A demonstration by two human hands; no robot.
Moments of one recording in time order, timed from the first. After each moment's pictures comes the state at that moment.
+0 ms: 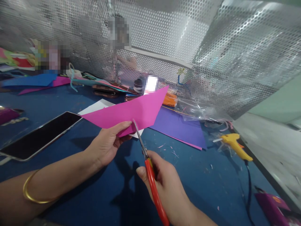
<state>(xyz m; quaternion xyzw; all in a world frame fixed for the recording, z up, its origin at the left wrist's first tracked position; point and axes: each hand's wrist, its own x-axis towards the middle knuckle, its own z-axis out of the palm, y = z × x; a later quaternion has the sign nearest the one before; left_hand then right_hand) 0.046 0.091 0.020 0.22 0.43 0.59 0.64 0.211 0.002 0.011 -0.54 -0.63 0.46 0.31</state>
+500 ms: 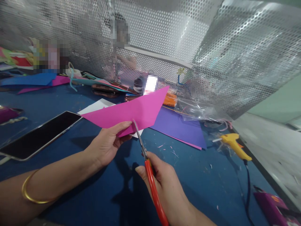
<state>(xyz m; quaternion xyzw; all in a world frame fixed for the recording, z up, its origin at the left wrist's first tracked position) 0.047 0.091 0.020 0.22 0.42 0.59 0.65 0.205 -0.001 0.018 -0.57 -0.61 0.46 0.31</state>
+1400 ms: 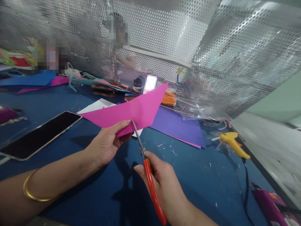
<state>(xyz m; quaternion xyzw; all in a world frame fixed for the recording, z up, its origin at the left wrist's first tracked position) 0.047 0.093 0.018 0.20 0.41 0.60 0.66 0.206 0.002 0.018 -0.58 -0.63 0.43 0.28</state>
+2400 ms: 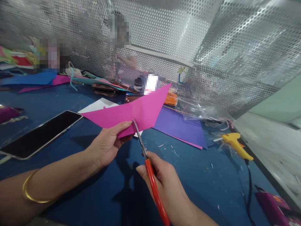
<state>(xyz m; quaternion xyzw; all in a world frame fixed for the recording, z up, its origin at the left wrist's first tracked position) 0.048 0.090 0.018 0.21 0.42 0.59 0.65 0.207 0.000 0.016 -0.56 -0.60 0.49 0.28</state>
